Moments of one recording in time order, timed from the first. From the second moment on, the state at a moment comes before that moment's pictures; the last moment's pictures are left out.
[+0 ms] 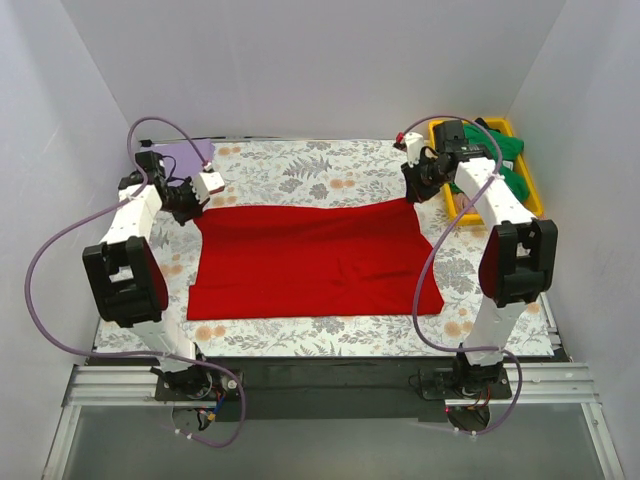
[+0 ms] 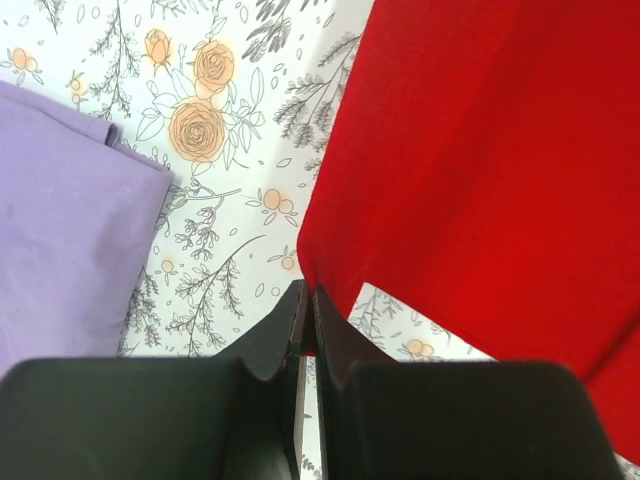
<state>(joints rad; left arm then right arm) 0.20 1.77 1.41 -0.78 0.54 1.22 0.16 1.89 1.67 -0.82 -0.42 -0.45</state>
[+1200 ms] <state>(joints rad) 0.25 1.36 0.84 -0.76 0.51 1.37 0.16 1.55 1.02 -0.82 -0.37 -0.50</state>
